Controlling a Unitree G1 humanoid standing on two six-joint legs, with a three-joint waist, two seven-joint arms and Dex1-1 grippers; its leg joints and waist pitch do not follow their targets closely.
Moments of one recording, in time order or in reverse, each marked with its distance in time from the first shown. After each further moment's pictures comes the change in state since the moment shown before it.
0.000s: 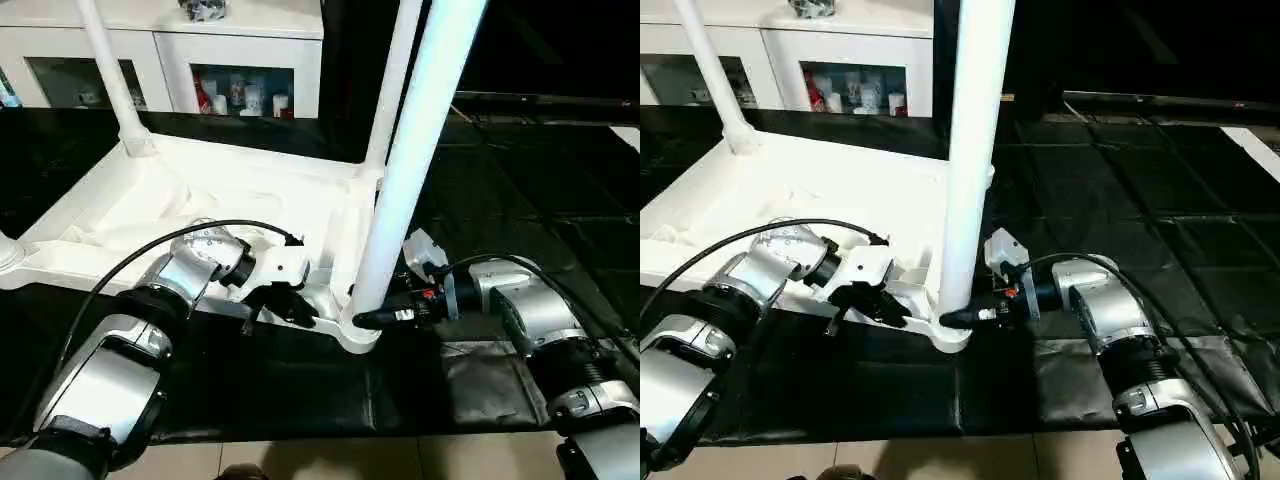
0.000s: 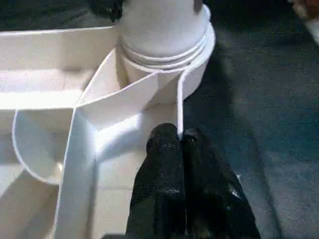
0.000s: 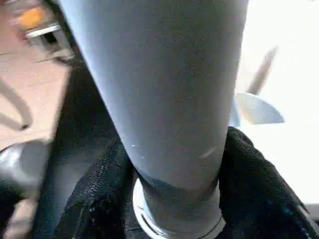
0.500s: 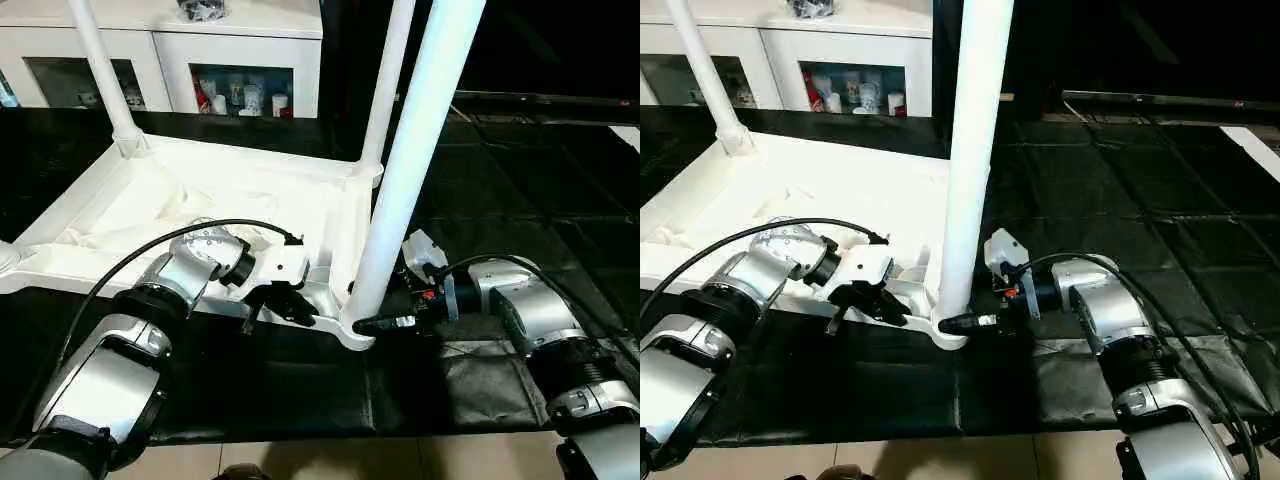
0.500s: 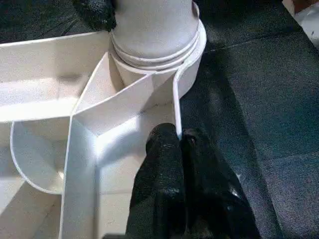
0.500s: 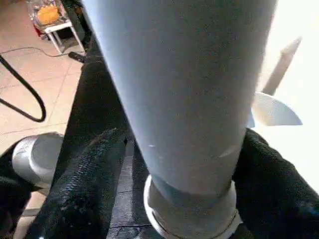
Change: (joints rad) left arm 0.002 0.020 -0.029 -0.013 -0.001 -0.106 -0.087; right arm -0.002 -0.043 0.034 0.001 0.018 -0.029 0.154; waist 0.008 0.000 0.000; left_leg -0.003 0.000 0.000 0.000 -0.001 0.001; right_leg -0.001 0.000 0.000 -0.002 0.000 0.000
